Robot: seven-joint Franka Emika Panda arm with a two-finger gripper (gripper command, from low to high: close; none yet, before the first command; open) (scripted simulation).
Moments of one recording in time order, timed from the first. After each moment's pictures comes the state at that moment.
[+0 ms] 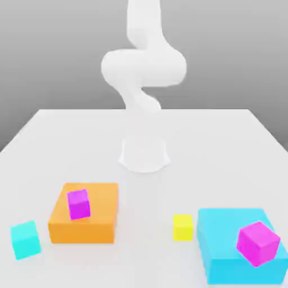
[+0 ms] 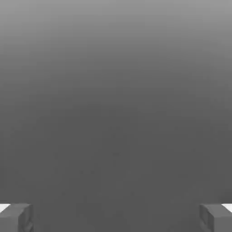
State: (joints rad) arm 0.05 -0.73 -0.03 -2.35 0.00 2.35 0.70
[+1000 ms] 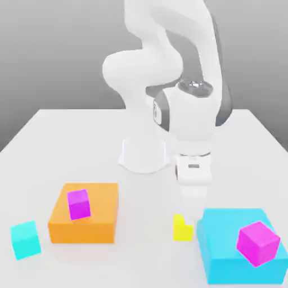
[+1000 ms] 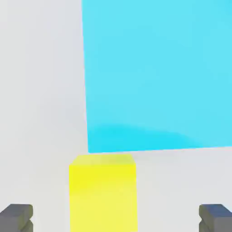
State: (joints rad) arm 0.43 0.12 -0.14 -2.84 0.08 2.96 -0.55
